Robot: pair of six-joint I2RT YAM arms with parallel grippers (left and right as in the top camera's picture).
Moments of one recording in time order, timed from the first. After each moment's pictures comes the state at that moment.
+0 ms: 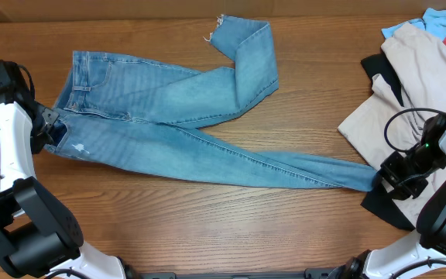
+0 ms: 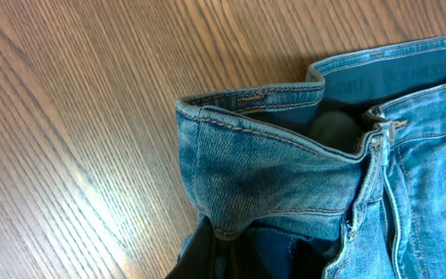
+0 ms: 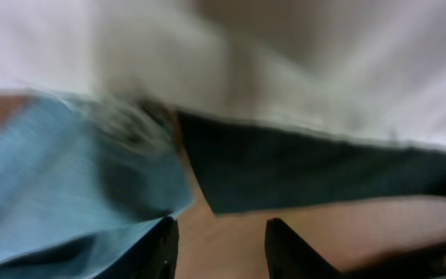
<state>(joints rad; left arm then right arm) 0.46 1.81 1.48 -0.96 -0.22 -0.67 -0.53 1.84 1.15 -1.24 -0.13 0.32</state>
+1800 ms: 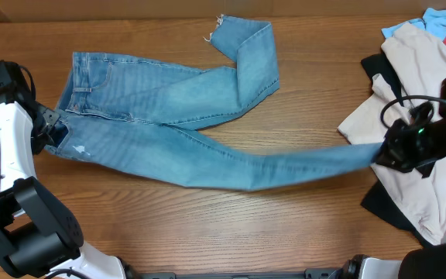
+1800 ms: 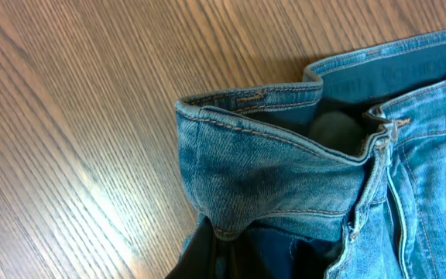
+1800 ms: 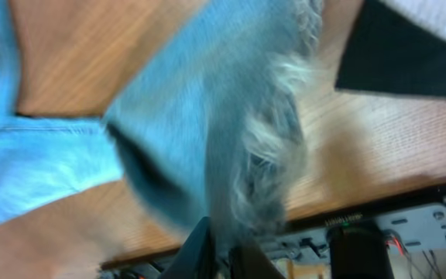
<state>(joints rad) 0.45 1.81 1.48 -0.97 -0.22 -0.65 -0.35 1.52 1.47 -1.64 -0.32 0.26</state>
